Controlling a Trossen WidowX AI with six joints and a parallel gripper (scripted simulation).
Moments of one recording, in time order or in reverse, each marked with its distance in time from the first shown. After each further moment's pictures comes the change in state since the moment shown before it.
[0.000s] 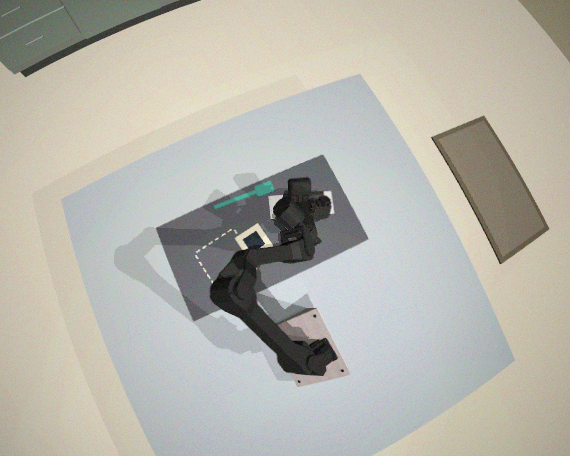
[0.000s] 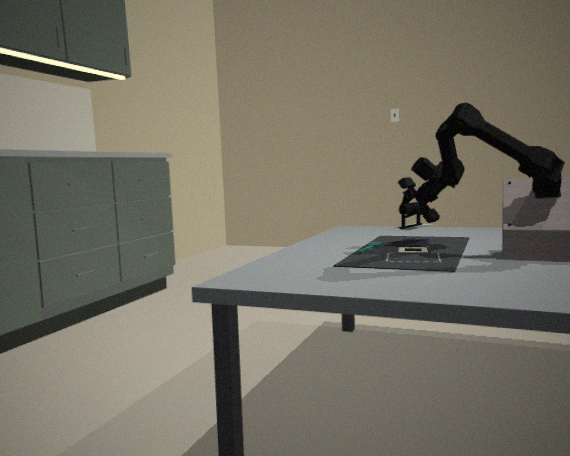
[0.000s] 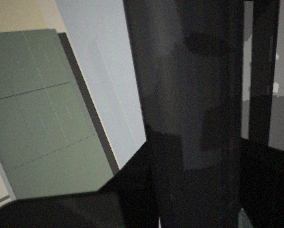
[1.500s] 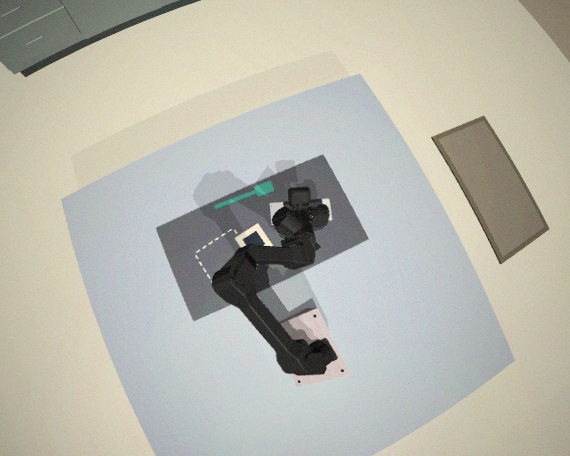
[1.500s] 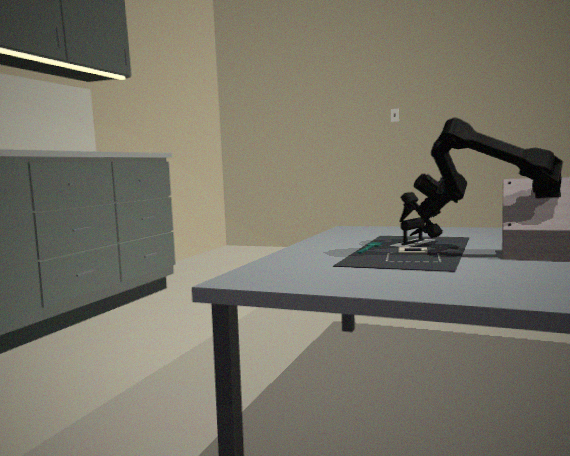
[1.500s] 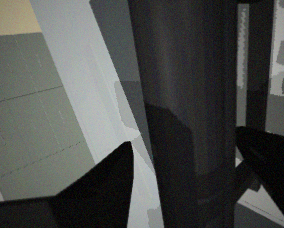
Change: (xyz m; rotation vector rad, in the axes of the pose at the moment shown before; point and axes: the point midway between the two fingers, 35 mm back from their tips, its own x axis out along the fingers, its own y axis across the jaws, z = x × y) arm 0.027 -0.048 0.003 0.008 -0.006 -0.011
